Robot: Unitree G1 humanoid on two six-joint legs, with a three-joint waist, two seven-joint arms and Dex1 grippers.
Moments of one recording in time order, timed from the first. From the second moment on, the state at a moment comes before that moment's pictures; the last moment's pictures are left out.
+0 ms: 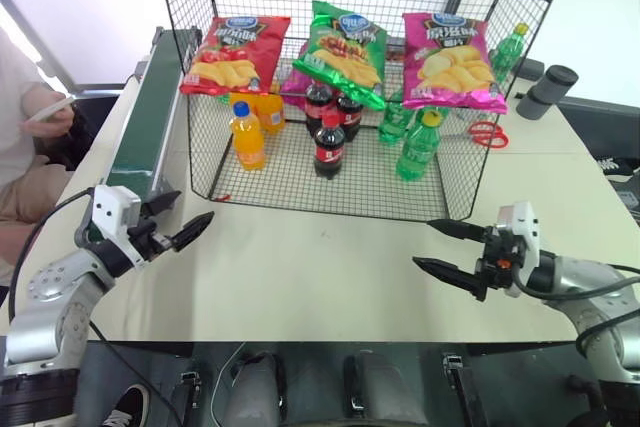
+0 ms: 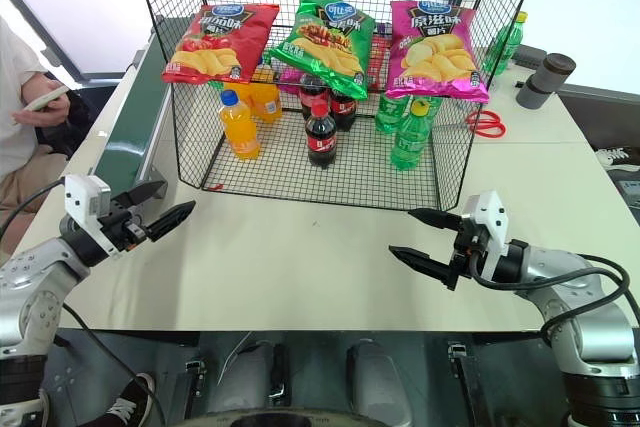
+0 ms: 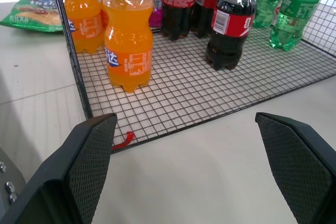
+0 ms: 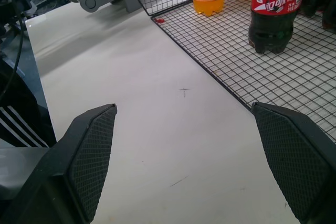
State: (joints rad) left arm -0.01 0.63 0.32 -0.09 -0.54 0.30 -0.80; right arm 0.04 -0.69 -0.25 -0.29 0.56 0.43 1.09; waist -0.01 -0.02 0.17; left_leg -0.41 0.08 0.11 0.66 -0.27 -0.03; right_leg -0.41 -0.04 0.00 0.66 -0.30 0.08
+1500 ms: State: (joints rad) left arm 0.00 0.65 0.30 -0.03 -0.51 0.20 -0.99; right arm -0.06 -0.72 -0.17 -0.25 0.52 0.34 1.02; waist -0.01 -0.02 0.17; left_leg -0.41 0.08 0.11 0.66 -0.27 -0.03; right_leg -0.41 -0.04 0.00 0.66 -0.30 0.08
